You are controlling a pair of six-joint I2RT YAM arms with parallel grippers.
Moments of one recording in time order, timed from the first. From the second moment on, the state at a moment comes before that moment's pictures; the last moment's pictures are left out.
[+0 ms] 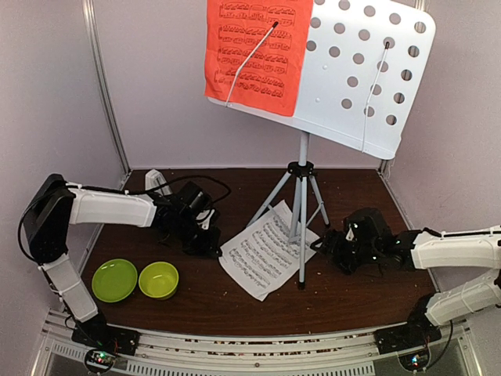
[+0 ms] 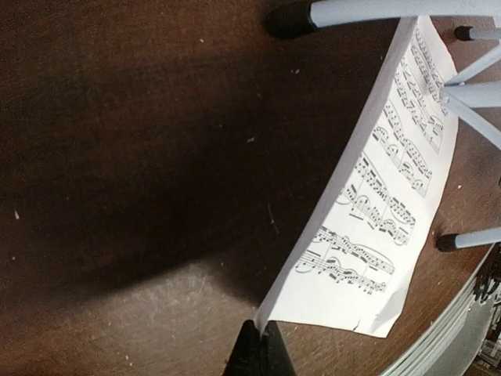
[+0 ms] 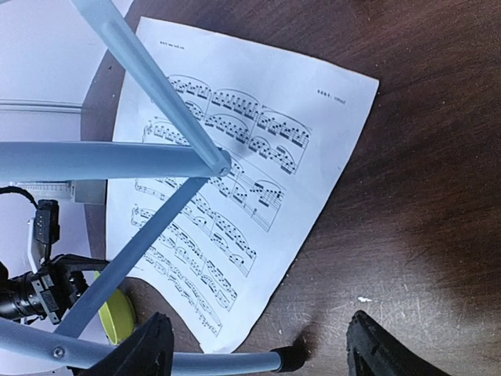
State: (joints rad) left arm -0.74 1.73 1.06 -0.40 0.26 -0.60; right arm 0.72 1.21 0.52 -0.03 -0.04 1.17
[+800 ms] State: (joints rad) left arm -0.73 1.52 0.89 -0.45 0.40 -0.48; right arm 0.72 1.12 0.41 -0.06 -0.04 1.15
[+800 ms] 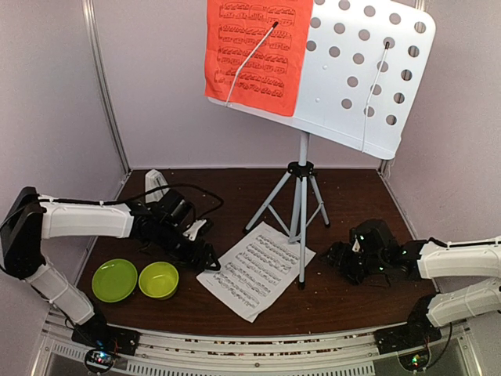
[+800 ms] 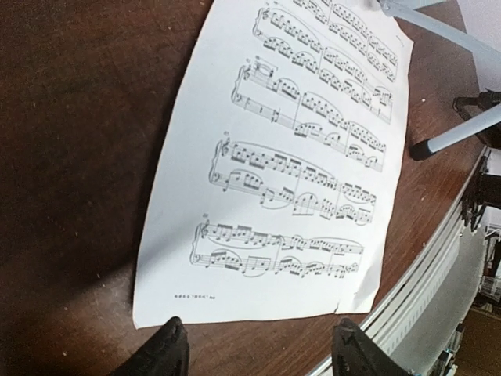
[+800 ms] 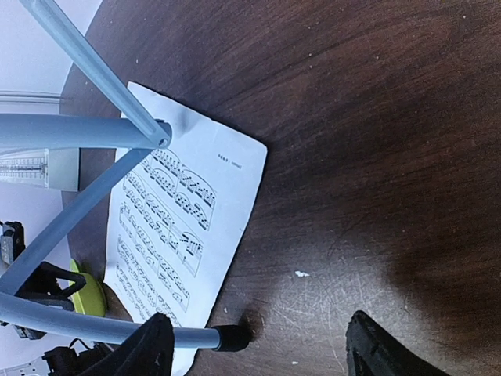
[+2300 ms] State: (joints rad) left arm -0.68 2.01 1.11 -0.04 0.78 -0.55; right arm 0.72 1.01 0.30 -0.08 -0.05 1.17
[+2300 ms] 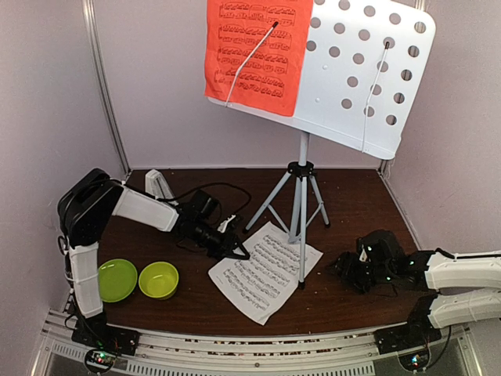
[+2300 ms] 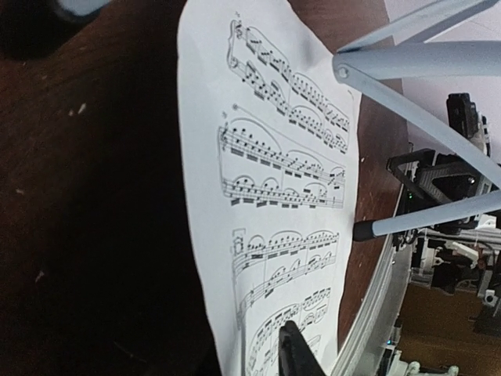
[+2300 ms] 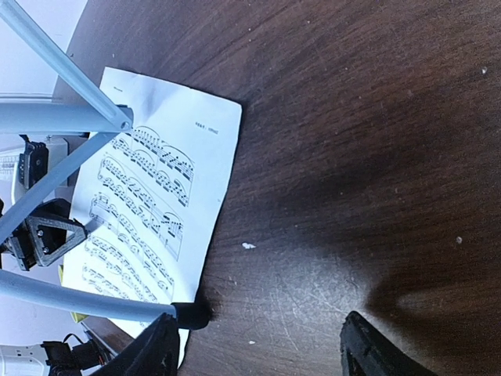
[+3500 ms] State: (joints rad) left arm -0.77 0.93 1.01 -0.61 0.51 0.12; right arm 0.83 0.70 0.26 0.23 -0.02 0.90
